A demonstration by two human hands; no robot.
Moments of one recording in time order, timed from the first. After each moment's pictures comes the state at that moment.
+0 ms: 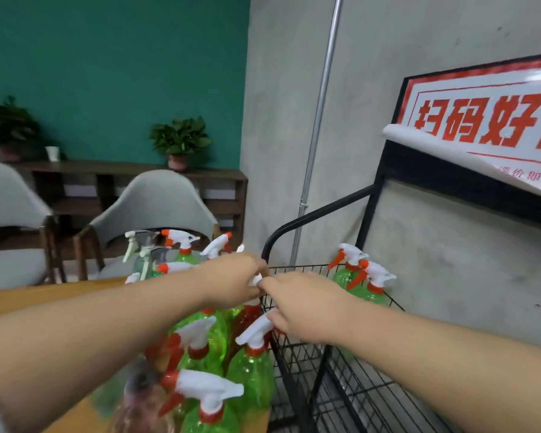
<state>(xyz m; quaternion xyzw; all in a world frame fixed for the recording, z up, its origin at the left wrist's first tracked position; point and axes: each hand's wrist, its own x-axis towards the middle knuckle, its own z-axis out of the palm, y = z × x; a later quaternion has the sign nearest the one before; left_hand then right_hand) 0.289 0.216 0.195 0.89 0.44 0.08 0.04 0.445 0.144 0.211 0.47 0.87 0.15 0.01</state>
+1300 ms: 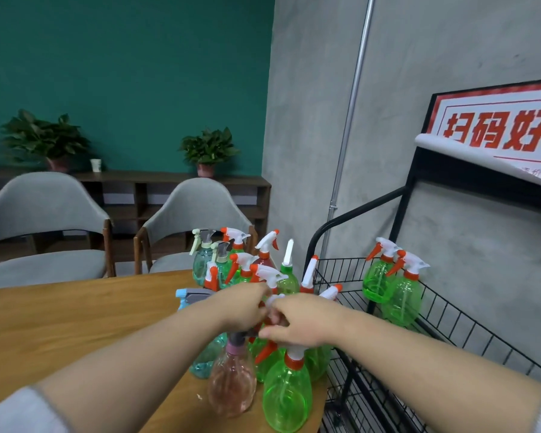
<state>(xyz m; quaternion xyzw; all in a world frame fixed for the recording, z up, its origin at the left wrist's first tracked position) 0.189 0.142 0.162 0.85 0.51 0.06 0.12 0.338 0.104 0.176 0.51 0.86 -0.03 0.04</state>
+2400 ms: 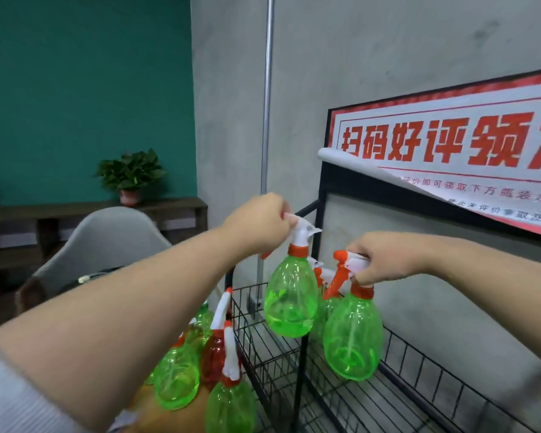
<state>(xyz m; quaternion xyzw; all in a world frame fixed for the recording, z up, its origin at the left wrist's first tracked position) 0.372 0.168 0.316 0.87 0.41 0.27 0.06 0.574 0.096 0.306 0.68 0.73 -0.01 0.02</state>
